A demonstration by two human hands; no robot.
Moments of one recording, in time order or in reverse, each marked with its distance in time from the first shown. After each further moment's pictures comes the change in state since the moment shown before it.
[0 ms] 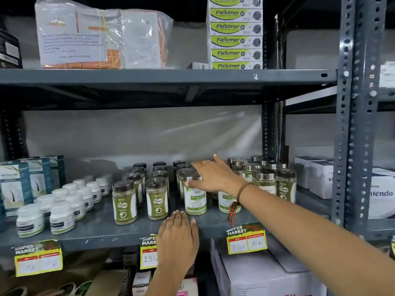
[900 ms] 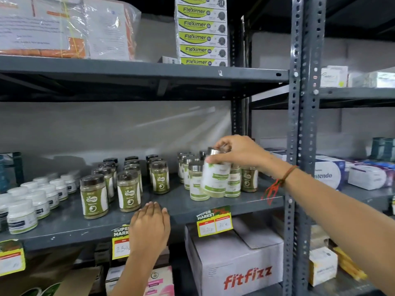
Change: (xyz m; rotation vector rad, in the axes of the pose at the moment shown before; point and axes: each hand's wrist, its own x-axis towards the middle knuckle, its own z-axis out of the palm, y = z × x) left_hand -0.007 0.004 -0.011 -0.005 0.040 0.033; right_hand -0.116 0.086 -0.071 0.515 0.198 0.250
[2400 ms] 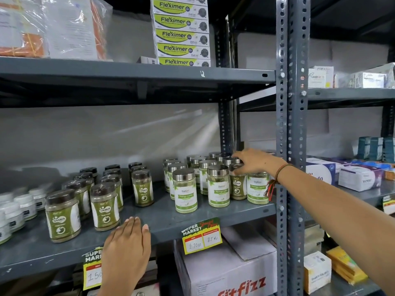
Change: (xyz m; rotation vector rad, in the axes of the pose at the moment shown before) left_hand 0.002 0.001 0.001 0.025 -0.029 -0.046; right_hand 0.041 0.115 -0.014 -0.587 -0.306 0.203
